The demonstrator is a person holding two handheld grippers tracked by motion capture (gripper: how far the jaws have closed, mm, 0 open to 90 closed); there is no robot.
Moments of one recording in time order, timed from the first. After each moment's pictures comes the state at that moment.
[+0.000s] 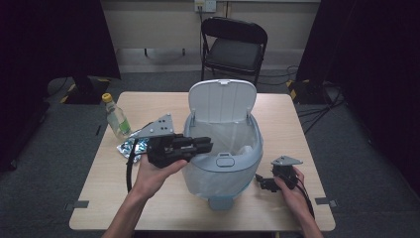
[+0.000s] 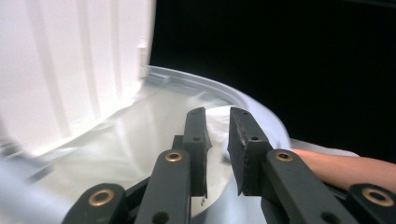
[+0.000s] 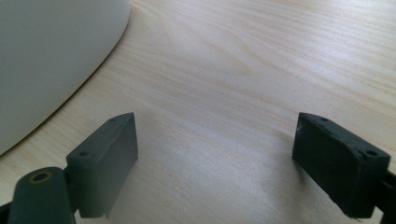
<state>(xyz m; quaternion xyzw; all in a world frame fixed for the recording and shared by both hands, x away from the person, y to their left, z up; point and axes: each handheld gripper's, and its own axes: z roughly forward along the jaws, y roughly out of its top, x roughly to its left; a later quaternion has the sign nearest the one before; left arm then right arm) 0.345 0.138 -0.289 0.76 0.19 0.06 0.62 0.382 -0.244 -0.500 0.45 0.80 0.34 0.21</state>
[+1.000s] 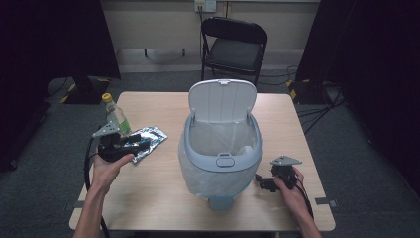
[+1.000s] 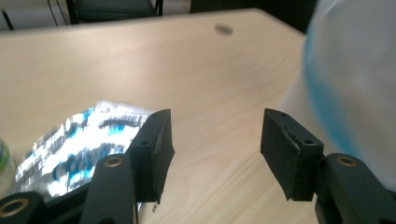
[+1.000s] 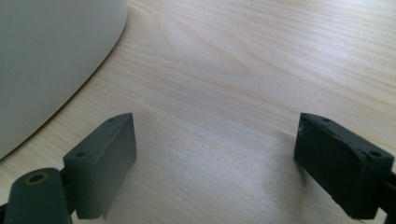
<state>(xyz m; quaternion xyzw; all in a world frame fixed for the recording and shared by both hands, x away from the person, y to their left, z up) 0.416 0.298 -0.421 0.75 0.42 0.13 0.49 0.382 -0.241 -0.500 0.46 0.79 0.34 0.21</state>
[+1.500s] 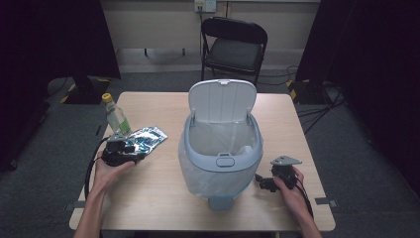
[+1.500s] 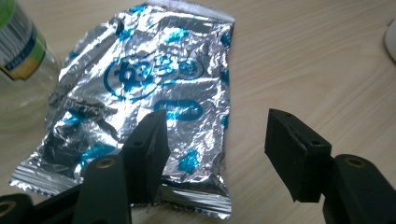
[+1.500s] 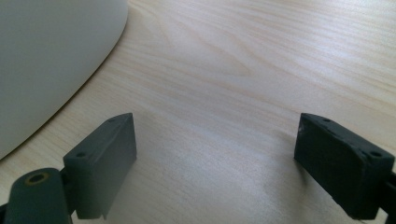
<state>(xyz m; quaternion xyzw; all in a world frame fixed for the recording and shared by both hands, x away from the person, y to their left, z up) 0.439 0.314 -0.479 0.79 0.46 0.14 0.37 0.382 -0.241 -0.500 0.46 0.79 0.34 0.21</state>
